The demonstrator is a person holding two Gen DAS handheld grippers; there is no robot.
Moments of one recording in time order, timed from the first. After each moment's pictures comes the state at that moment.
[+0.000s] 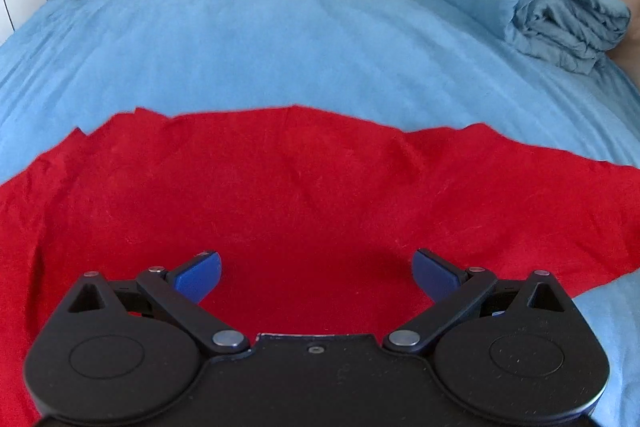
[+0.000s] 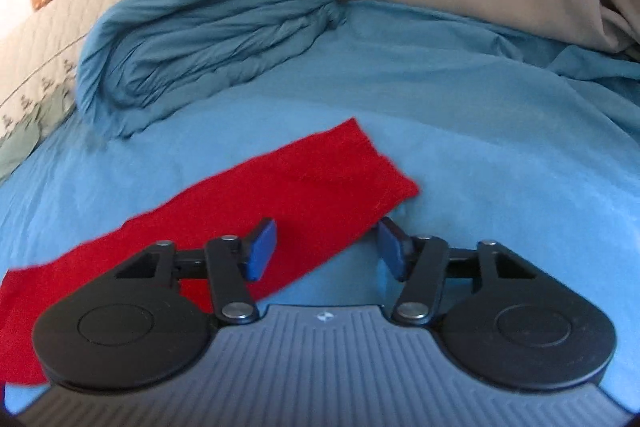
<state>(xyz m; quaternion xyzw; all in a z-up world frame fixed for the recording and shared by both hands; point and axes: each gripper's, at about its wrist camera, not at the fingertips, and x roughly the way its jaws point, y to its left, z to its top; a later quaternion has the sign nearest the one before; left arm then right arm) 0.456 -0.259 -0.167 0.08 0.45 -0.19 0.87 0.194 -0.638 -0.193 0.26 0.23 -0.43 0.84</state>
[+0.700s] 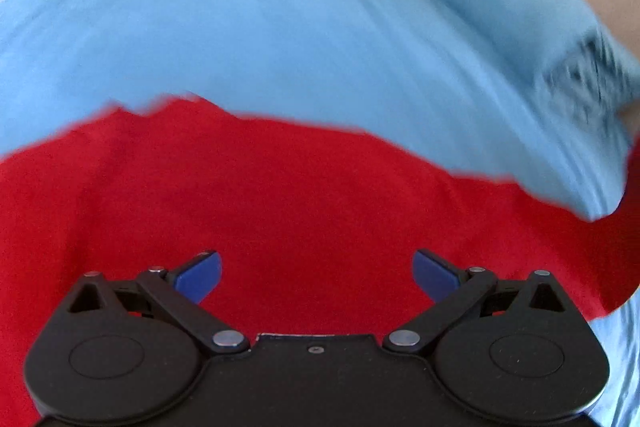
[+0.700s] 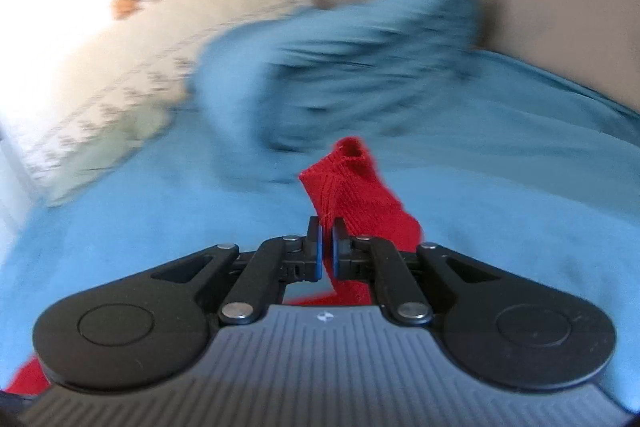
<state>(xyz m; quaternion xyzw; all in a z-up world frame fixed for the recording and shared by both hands) 0.496 -0.192 -0.133 -0.01 0.47 -0.17 0.87 0.294 -0.548 -0.082 0.24 0.19 -0.30 0.90</state>
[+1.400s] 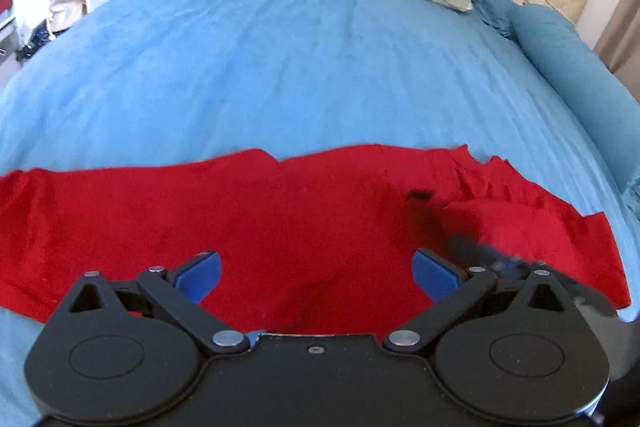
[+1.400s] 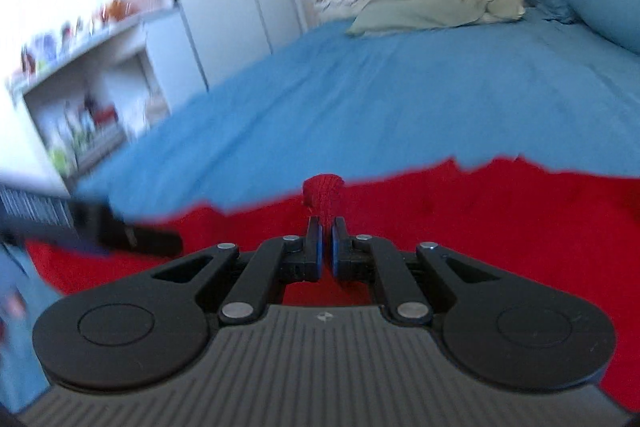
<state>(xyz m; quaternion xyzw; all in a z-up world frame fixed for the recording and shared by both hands) 0.478 0.115 -0.121 -0.09 0.44 -0.07 0.89 0.469 -0.108 -0.164 0.09 0.28 0.08 0.95</state>
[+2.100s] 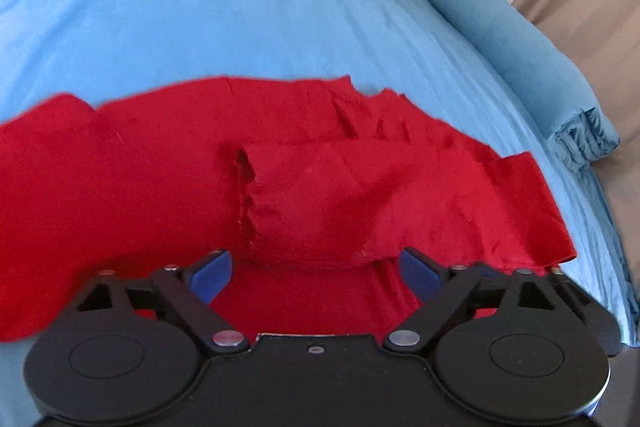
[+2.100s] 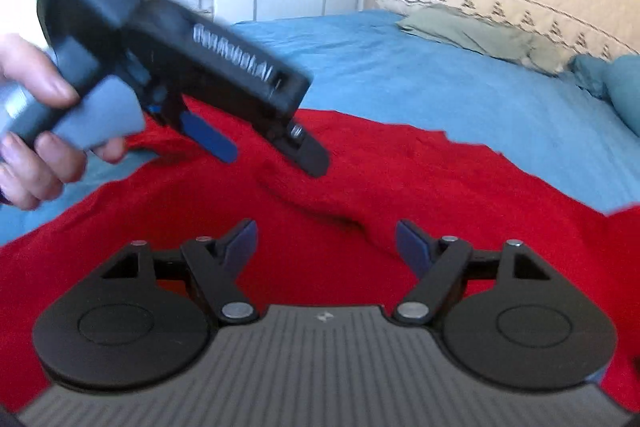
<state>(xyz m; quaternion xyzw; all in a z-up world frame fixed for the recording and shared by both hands) 0.487 0.042 -0.171 -0.10 0.47 -0.21 0.85 0.362 -0.122 -0.203 -0.07 0.29 0.13 0.95</state>
